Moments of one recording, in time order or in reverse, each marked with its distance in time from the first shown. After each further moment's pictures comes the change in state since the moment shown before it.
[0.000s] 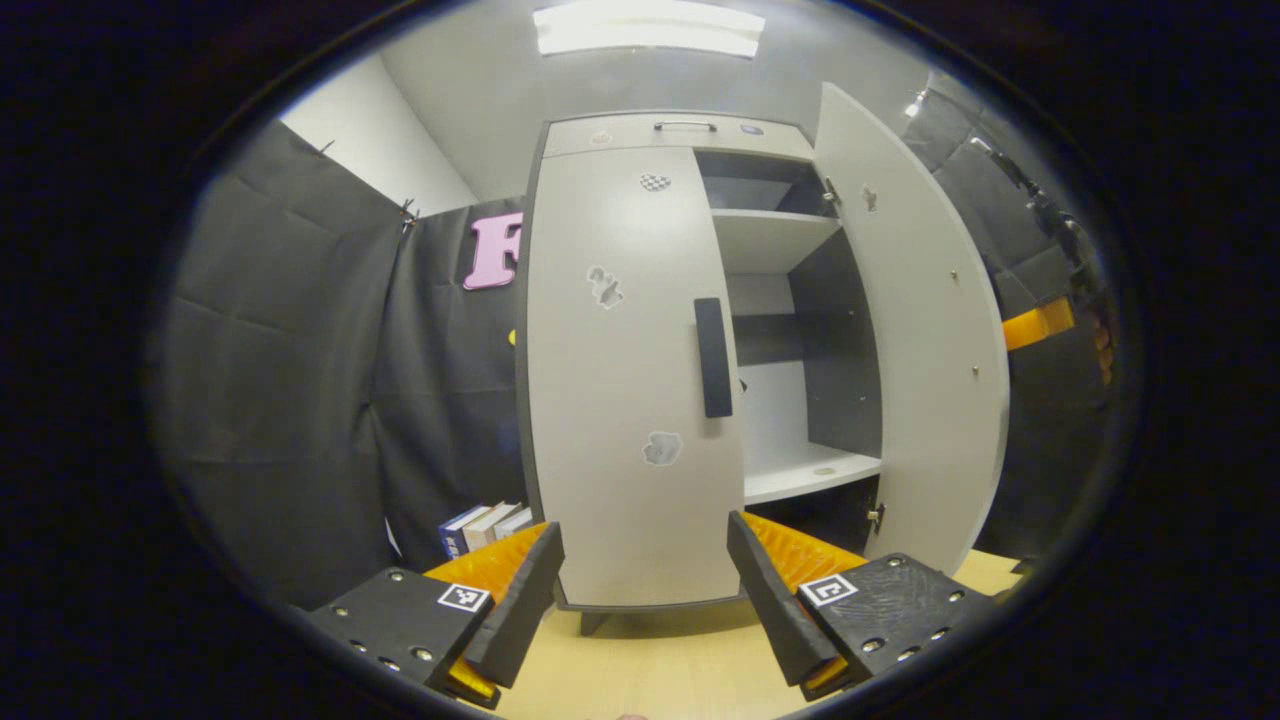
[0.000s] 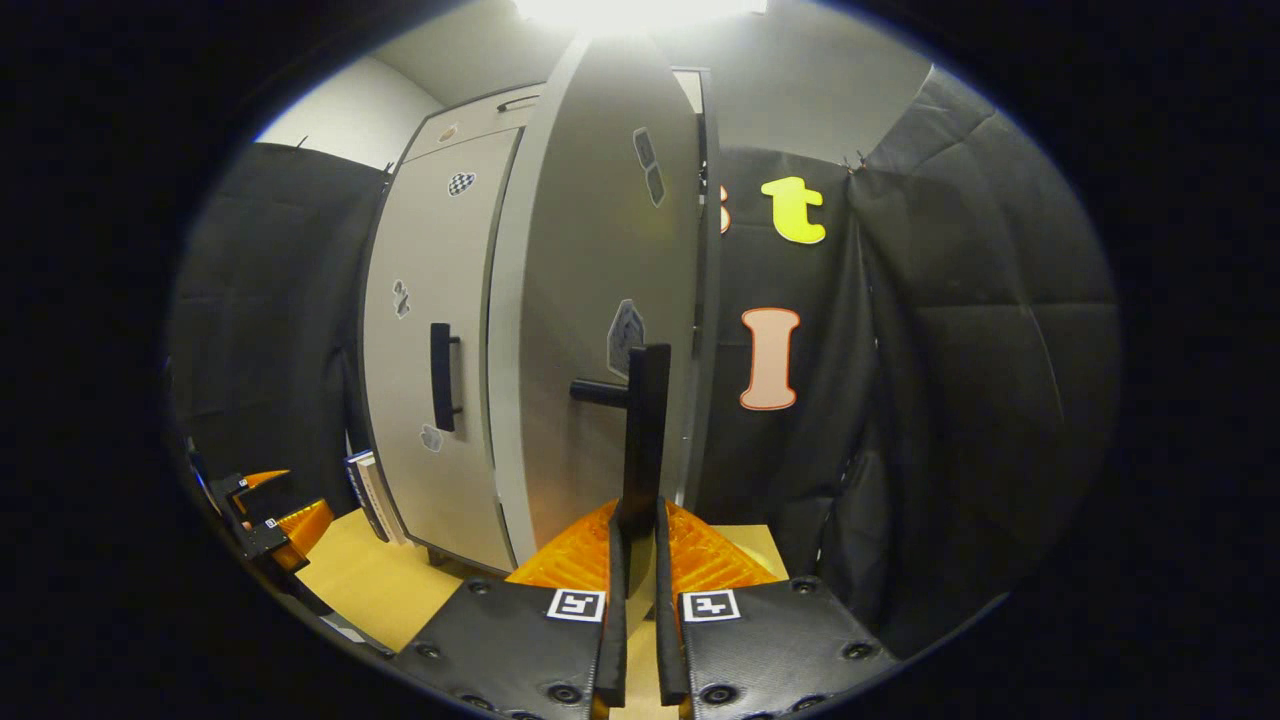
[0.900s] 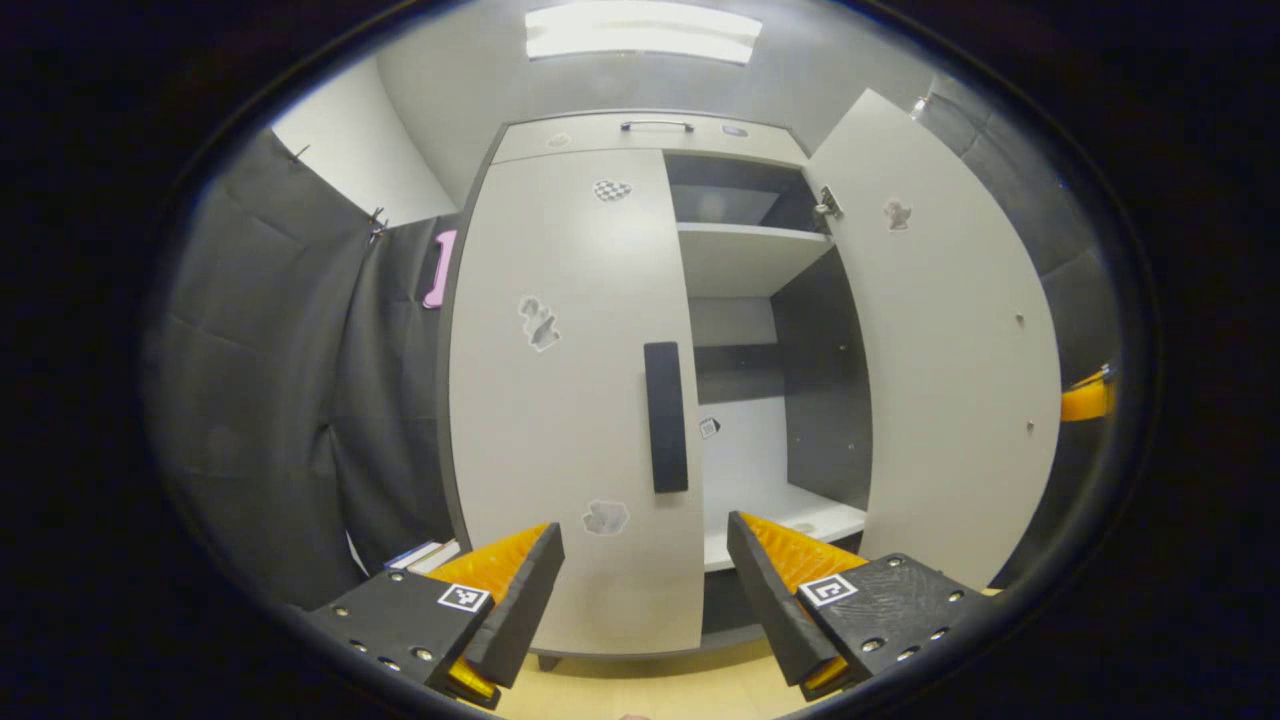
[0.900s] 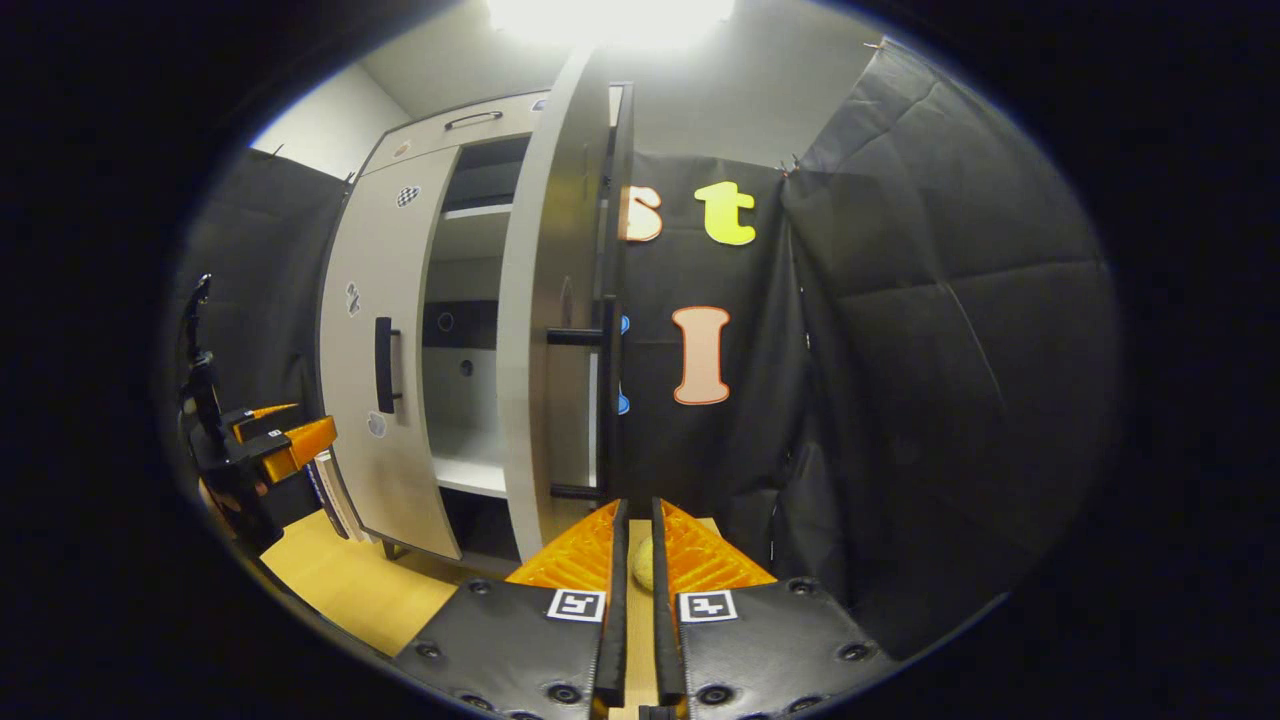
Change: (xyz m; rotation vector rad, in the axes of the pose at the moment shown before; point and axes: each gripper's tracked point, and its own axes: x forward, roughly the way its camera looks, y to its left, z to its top) left arm 0.088 -0.046 0.064 0.001 -0.062 -0.046; right arm -0.046 -0.050 -0.037 0.066 -0.033 -0.116
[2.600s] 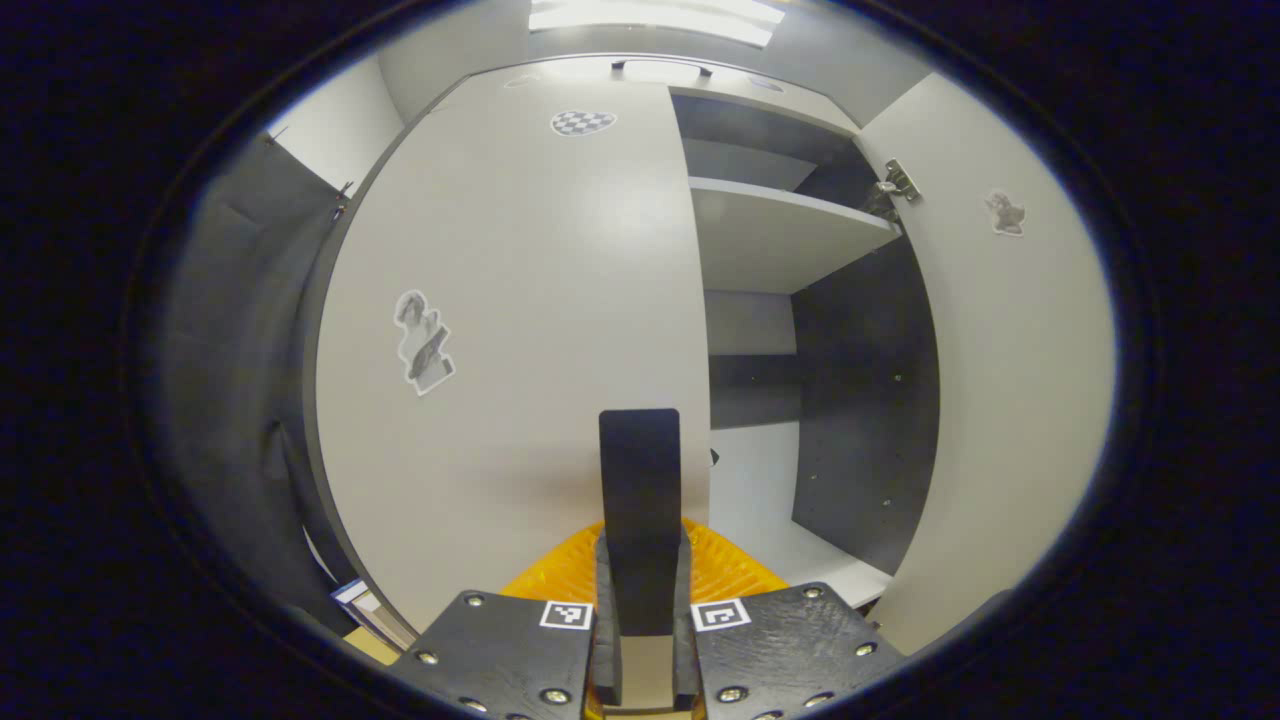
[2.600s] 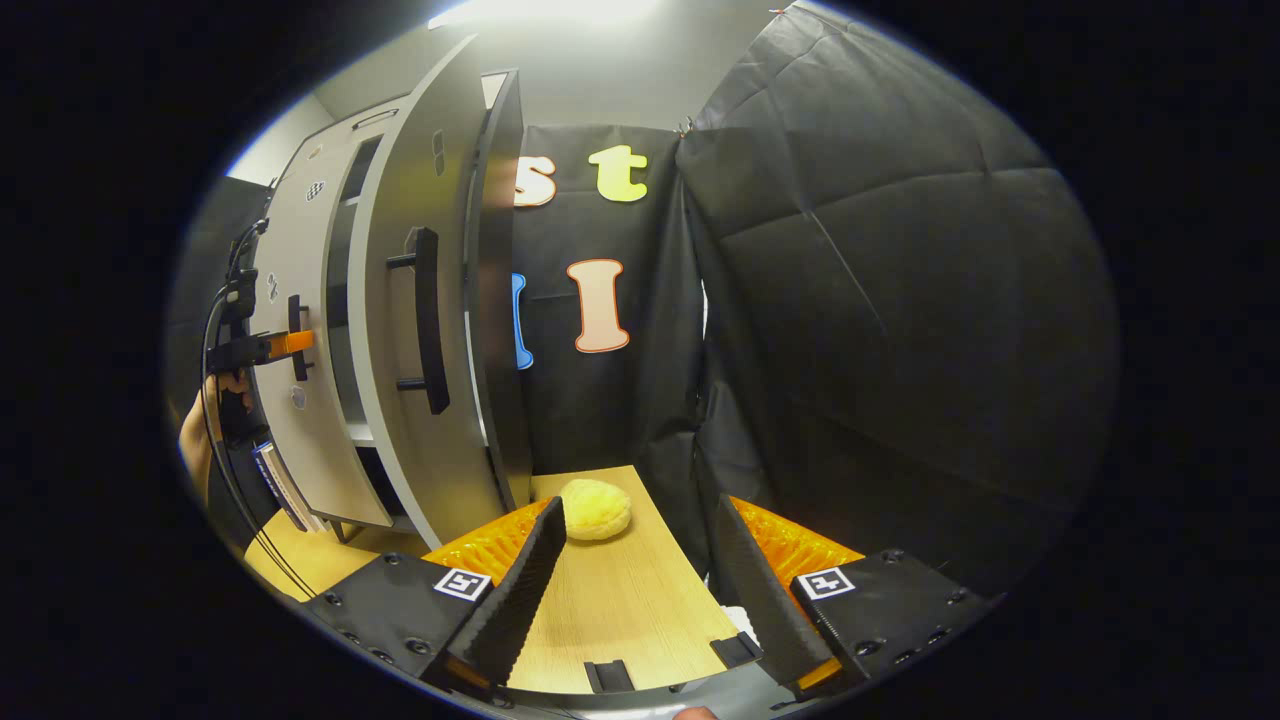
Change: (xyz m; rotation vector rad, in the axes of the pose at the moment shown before) left arm 0.151 -0.019 0.032 -0.068 0.067 -0.059; right arm -0.048 -0.097 -0.064 0.091 0.094 -0.208
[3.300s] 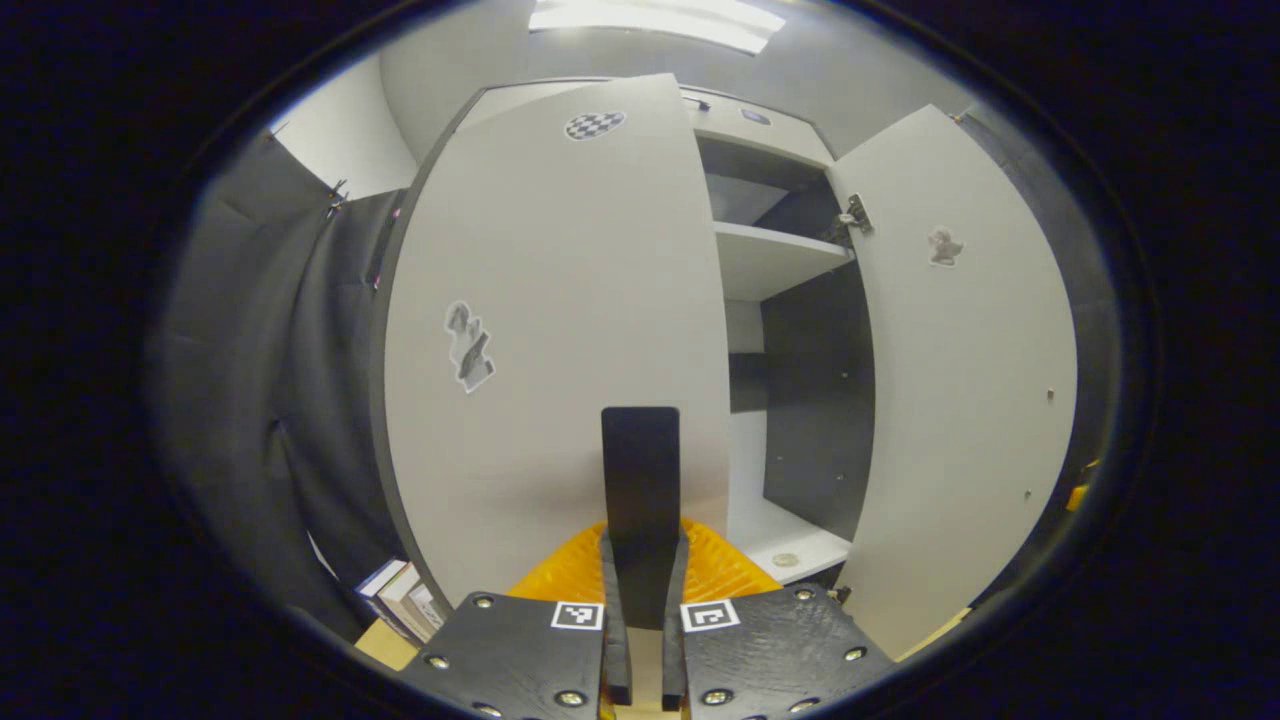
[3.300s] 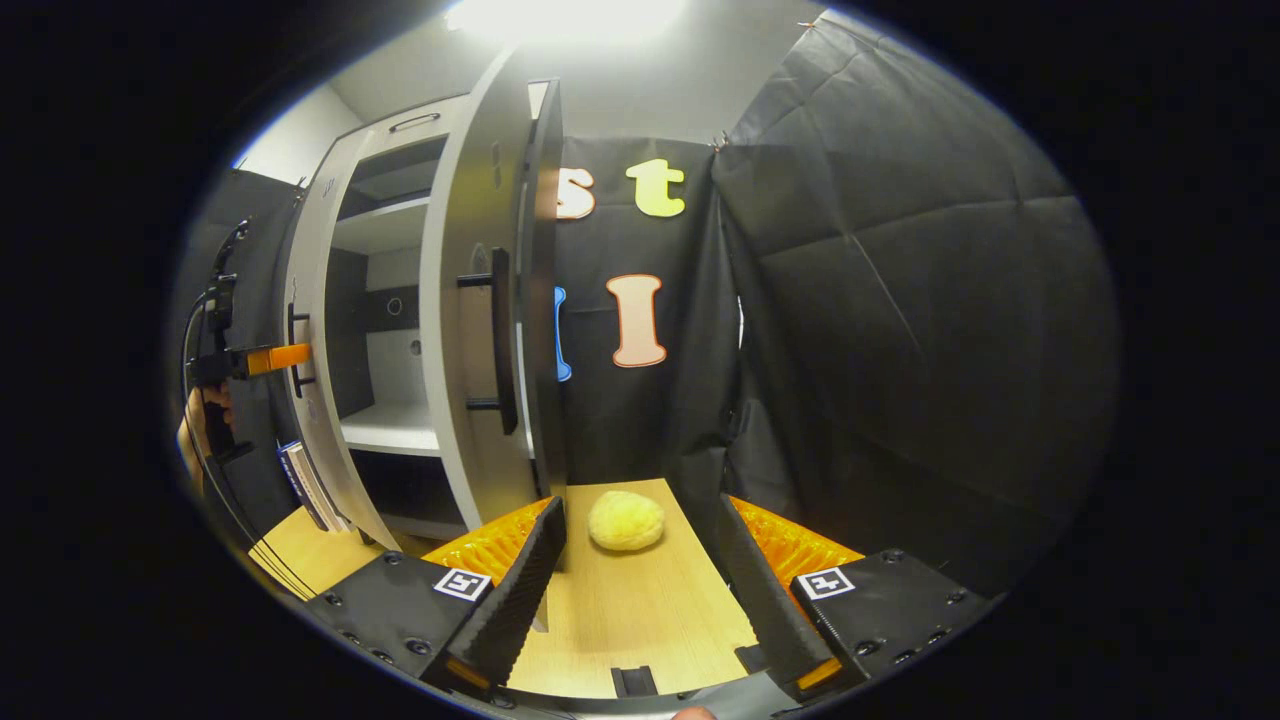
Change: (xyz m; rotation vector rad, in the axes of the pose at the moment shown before) left arm -0.092 0.024 0.007 0.002 0.020 -0.071; right arm -0.009 0.047 0.015 -0.039 -0.040 0.095
